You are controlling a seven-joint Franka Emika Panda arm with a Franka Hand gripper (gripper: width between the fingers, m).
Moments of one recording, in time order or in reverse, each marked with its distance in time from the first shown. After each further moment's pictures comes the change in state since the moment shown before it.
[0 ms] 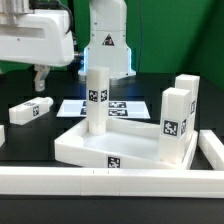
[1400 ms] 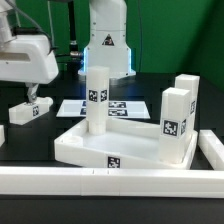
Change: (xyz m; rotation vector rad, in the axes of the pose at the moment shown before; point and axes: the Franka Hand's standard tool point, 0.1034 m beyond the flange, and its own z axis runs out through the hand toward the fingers) arm -0.050 0.052 0.046 0.043 -0.261 -0.052
